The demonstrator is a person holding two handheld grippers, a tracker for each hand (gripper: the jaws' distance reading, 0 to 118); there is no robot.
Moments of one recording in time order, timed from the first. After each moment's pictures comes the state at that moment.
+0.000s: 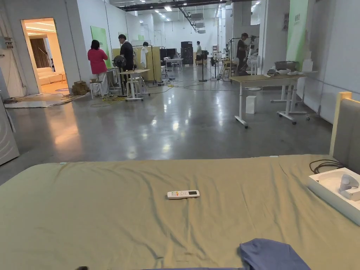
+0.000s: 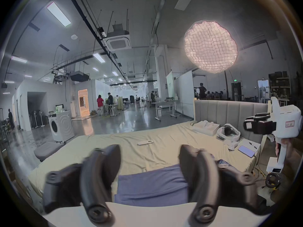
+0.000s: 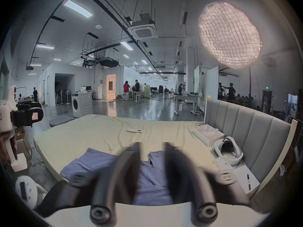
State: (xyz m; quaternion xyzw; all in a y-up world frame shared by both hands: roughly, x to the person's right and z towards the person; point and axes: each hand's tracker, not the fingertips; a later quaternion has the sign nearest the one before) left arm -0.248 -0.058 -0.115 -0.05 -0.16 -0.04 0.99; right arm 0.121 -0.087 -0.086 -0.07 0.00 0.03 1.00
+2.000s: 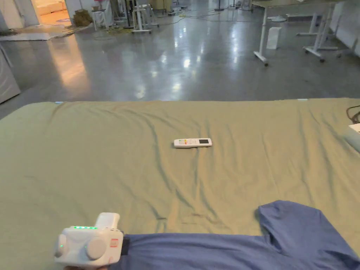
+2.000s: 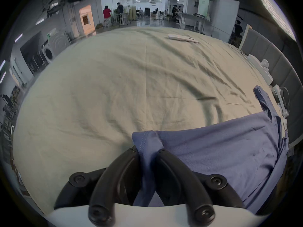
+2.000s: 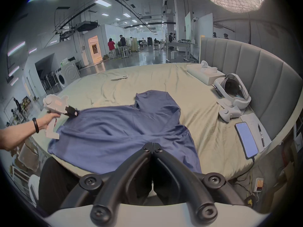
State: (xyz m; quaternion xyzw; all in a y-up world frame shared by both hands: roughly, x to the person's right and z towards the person) left arm -0.296 -0.324 -0.516 -0.50 -0.07 0.00 0.86; right arm 0.180 -0.195 -0.166 -0.32 -0.03 -0.06 0.95
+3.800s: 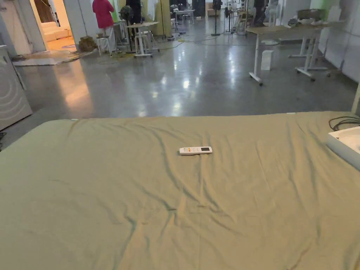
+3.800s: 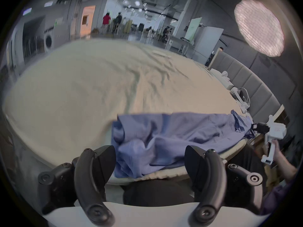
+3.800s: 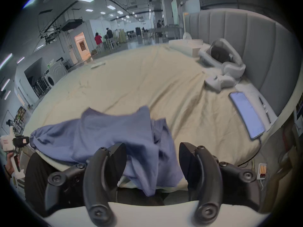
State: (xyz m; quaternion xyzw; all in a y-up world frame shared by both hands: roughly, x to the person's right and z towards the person) left arm -0.373 -0.257 -0.211 -0.37 -0.14 0.06 0.92; right arm 0.241 -0.254 -0.139 -0.34 -0.08 -0.07 0.93
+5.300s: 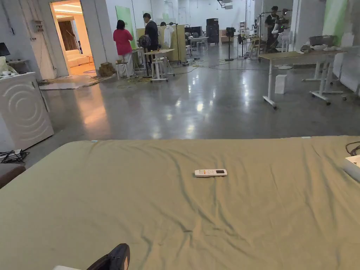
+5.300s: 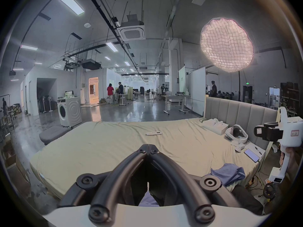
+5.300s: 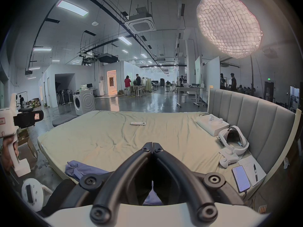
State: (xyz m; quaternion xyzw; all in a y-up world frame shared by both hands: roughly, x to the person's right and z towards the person) left arm -0.276 -0.075 -0.127 -0.08 -0.11 0.00 0.99; right arm 0.124 -0.105 -0.098 -0.11 0.02 0.00 0.99
